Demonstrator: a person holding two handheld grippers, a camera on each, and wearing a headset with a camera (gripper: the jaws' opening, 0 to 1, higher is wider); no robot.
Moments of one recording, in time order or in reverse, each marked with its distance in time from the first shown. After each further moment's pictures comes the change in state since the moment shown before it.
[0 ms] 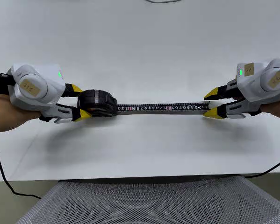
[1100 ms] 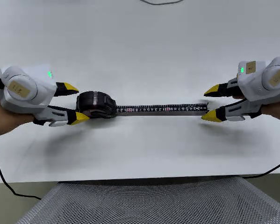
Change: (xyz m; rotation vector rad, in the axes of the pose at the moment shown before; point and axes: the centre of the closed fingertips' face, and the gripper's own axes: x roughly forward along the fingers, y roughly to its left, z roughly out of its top) left arm -0.015 0.003 0.002 -0.058 -0.042 0.050; right arm -0.007 -0.001 0.011 0.072 -0.050 -0.044
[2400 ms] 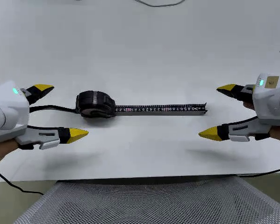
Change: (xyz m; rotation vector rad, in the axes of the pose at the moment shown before) left arm -0.039 -0.016 -0.002 -0.194 -0.184 0.186; right arm -0.027 0.027 0.012 0.138 -0.114 -0.161
